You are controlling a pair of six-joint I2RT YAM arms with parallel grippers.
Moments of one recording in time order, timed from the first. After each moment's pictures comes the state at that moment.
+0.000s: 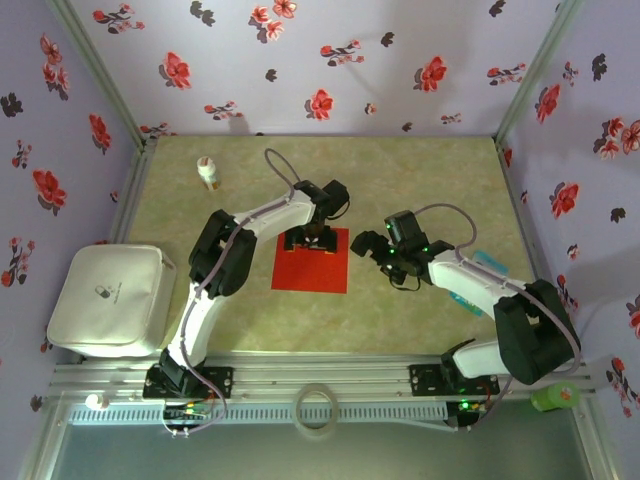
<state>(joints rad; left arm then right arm) -0.77 2.24 1.82 -1.11 -0.12 -0.70 0.49 1.36 0.71 -0.29 -0.21 1.01</state>
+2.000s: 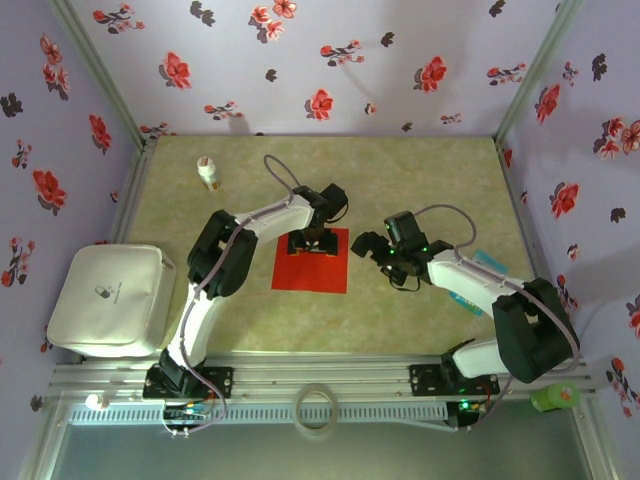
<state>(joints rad) -0.77 2.23 1.74 -1.00 -0.07 -0.70 0.49 1.37 0.71 -0.30 -0.19 1.02</state>
